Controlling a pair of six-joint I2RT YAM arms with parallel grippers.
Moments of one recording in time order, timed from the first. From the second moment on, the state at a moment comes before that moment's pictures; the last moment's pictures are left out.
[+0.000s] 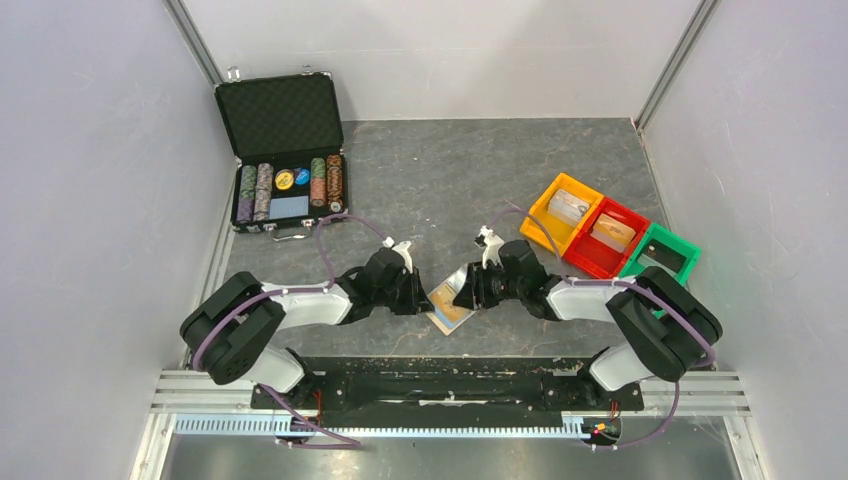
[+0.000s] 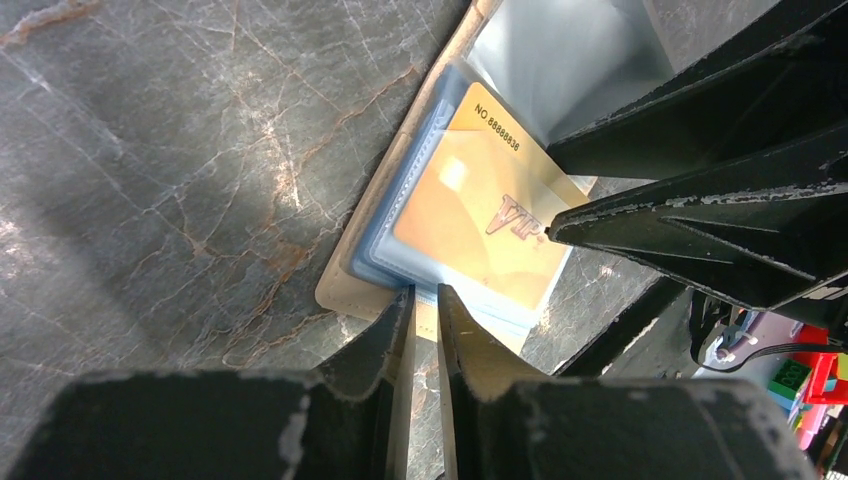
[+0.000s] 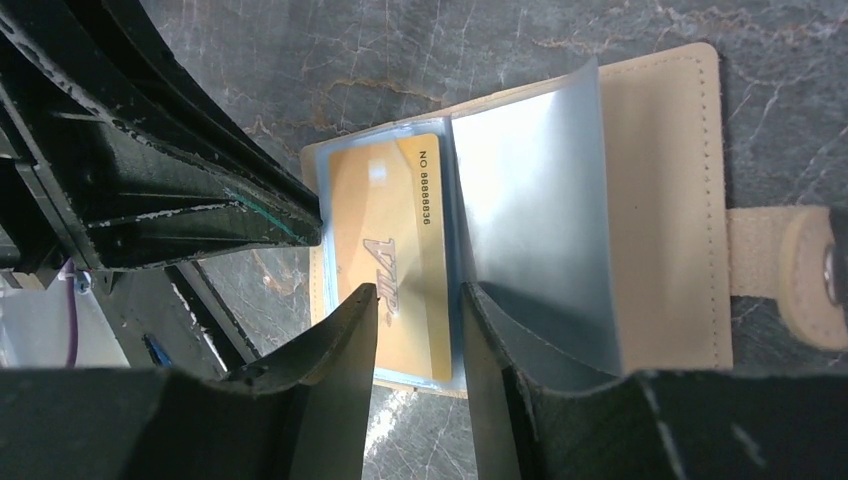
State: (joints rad) left arm -0.78 1.46 0.50 0.19 0.21 -0.76; right arm 0.65 1.49 0.45 0.35 -0.41 0.48
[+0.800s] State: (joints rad) left arm -0.78 1.49 0.53 0.16 0.21 -0.76; right arm 0.60 1.37 0.38 0.40 -0.48 0.56
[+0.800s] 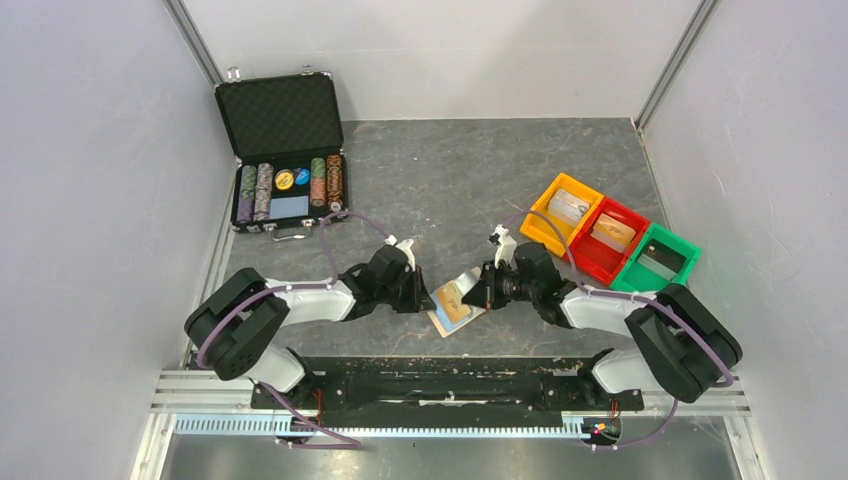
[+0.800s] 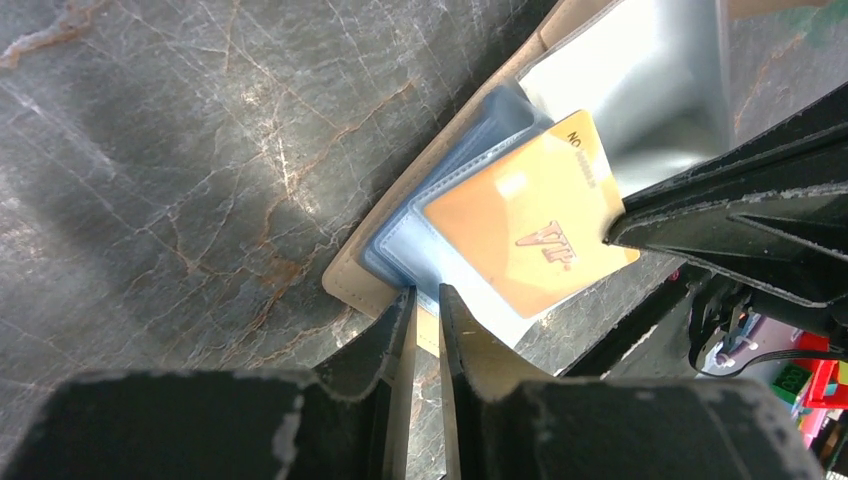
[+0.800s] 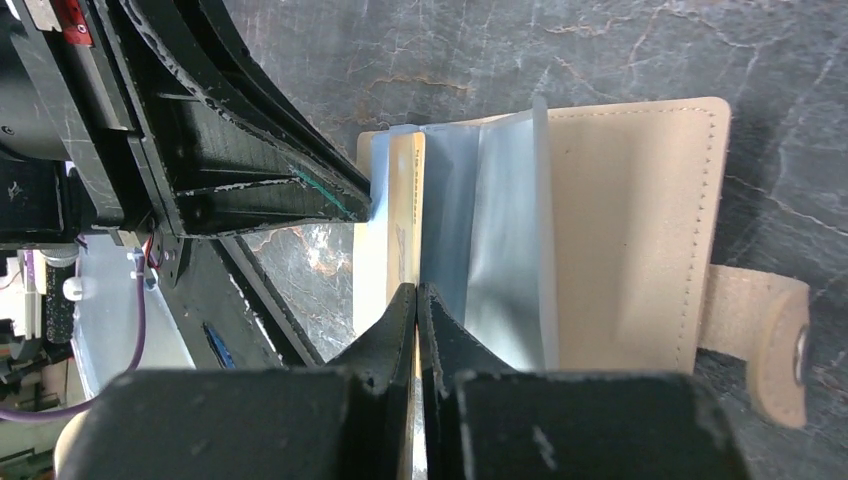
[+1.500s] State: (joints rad) left arm -0.78 1.53 0.58 0.14 0.21 -0.76; right arm 0.49 1.33 0.36 0.36 -0.59 0.56
